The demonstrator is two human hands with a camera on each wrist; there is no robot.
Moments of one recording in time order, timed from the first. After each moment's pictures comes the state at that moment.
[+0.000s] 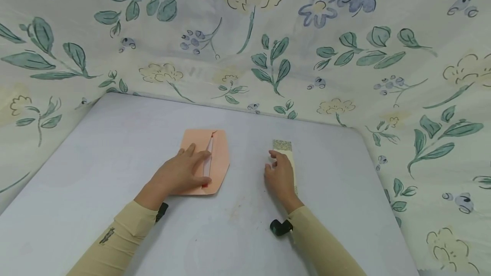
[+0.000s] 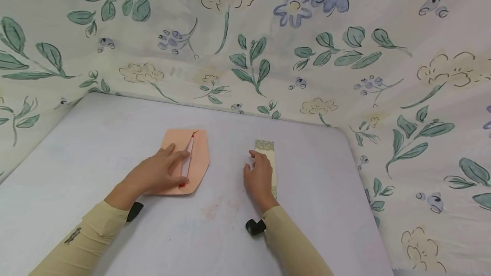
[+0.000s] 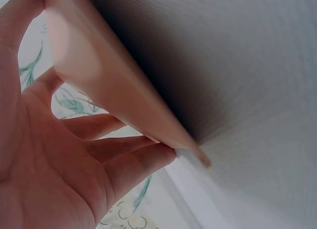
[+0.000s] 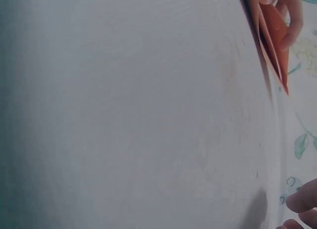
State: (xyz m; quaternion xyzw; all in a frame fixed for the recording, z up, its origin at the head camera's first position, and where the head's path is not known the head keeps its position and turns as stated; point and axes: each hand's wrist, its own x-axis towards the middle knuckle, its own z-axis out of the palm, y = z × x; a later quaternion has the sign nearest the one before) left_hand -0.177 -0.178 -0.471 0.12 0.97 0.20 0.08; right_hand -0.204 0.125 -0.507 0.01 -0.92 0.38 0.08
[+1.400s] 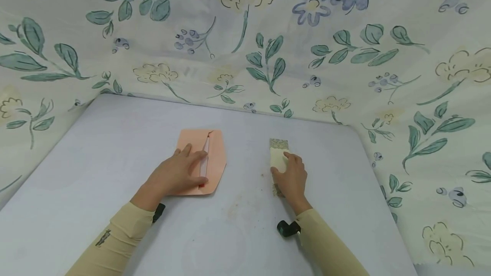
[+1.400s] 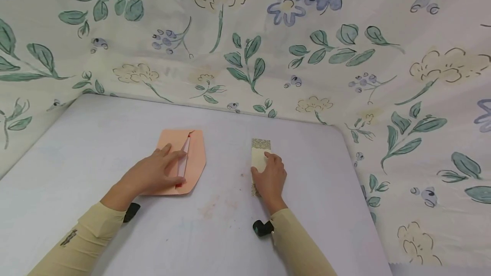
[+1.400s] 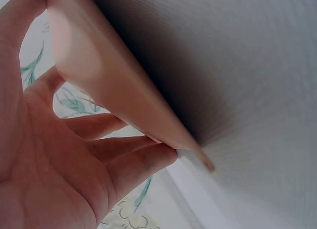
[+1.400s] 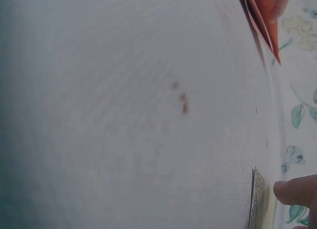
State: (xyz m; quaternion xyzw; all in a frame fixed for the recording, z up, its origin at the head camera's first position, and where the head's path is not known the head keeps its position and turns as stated) left_hand -0.179 -0.176 -0.471 0.12 0.97 0.20 0.08; right_hand -0.198 0.162 -0.507 -0.04 -0.94 0.34 0.08
